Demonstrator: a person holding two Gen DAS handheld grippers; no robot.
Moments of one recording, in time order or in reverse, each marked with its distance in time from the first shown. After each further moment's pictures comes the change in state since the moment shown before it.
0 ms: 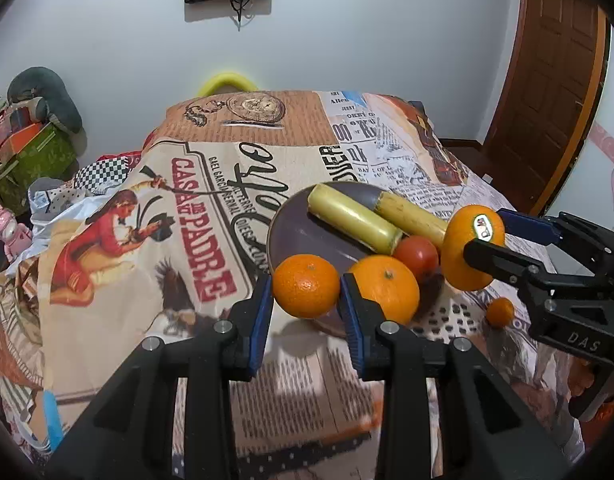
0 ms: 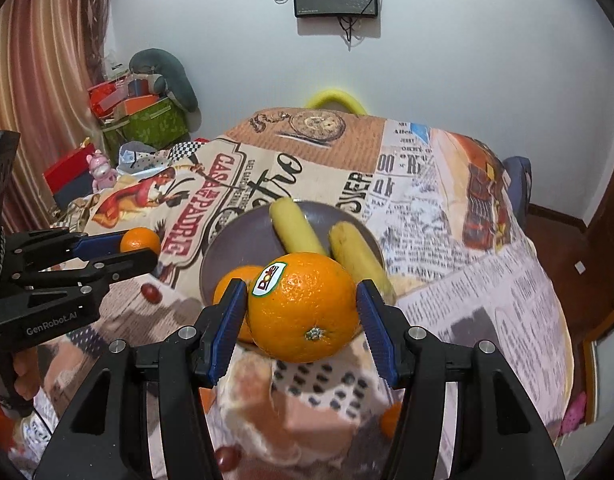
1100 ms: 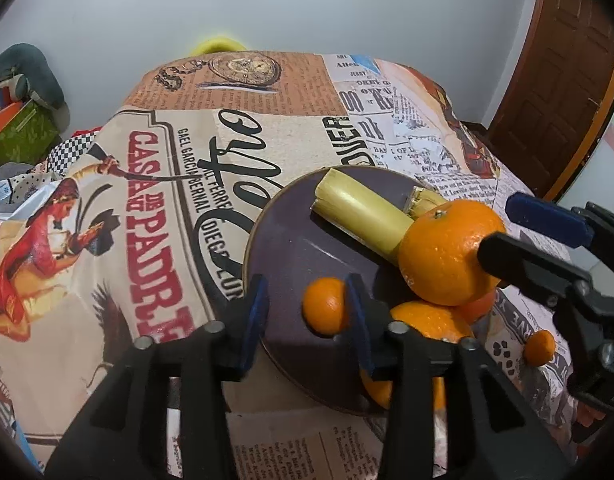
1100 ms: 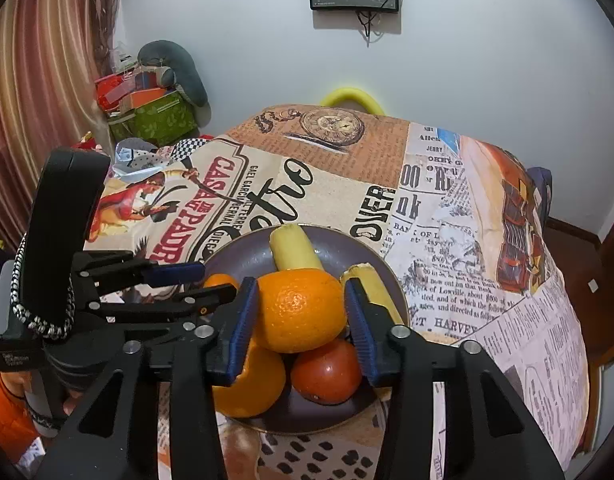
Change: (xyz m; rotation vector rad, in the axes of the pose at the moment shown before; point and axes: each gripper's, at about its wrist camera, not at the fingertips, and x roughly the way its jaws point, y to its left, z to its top) left arm 0.091 0.006 0.020 -0.029 0.104 -0.027; right arm 0.049 -0.001 0.024 -0.035 0.014 0.042
